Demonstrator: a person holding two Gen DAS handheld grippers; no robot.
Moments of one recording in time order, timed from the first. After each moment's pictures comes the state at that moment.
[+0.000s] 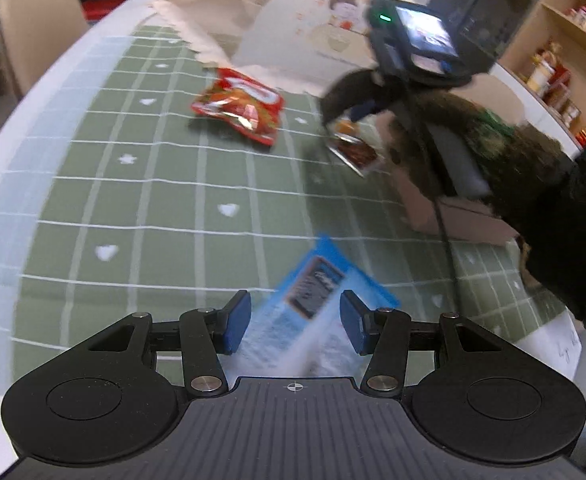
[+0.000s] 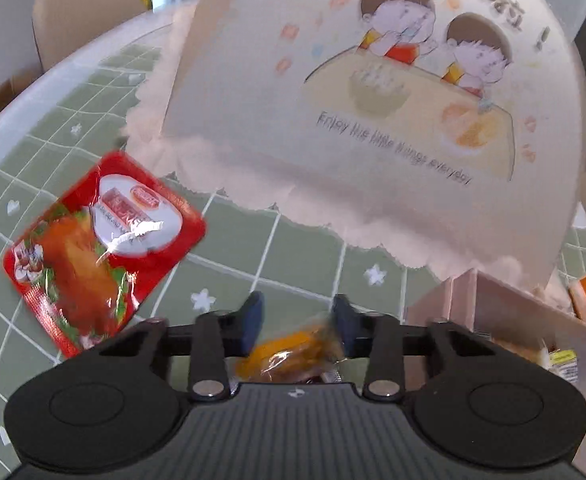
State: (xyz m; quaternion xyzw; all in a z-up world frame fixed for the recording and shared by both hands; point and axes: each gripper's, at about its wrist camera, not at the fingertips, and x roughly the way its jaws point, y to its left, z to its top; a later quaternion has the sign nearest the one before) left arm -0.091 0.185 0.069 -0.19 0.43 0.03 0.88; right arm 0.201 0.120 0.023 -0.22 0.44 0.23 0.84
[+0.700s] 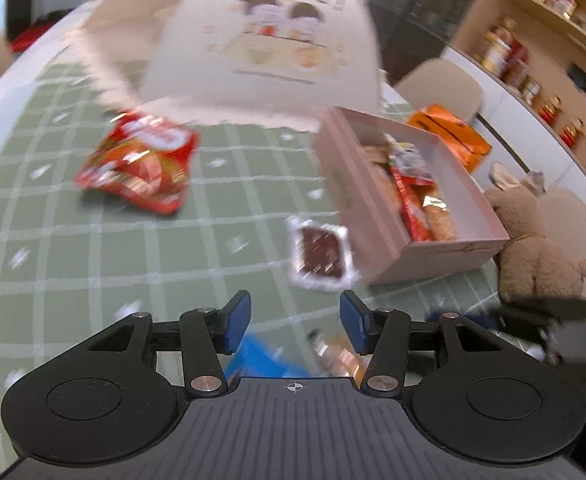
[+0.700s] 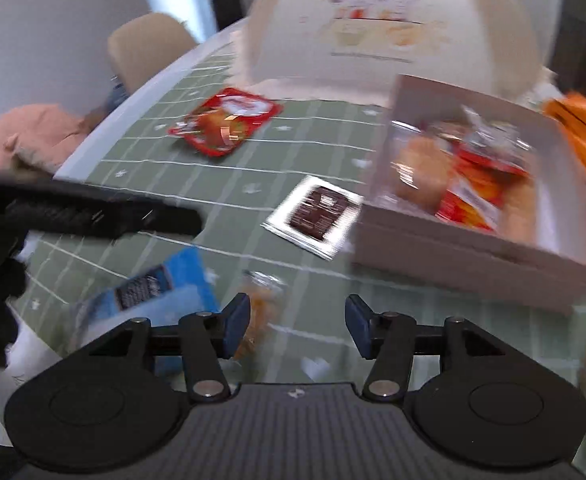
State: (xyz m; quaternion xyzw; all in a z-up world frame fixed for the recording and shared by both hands) left arm 0.015 0.143 0.068 -0.14 0.42 -0.06 0.89; right arm 0.019 -0.048 0.058 -0.09 0.46 0.30 0.83
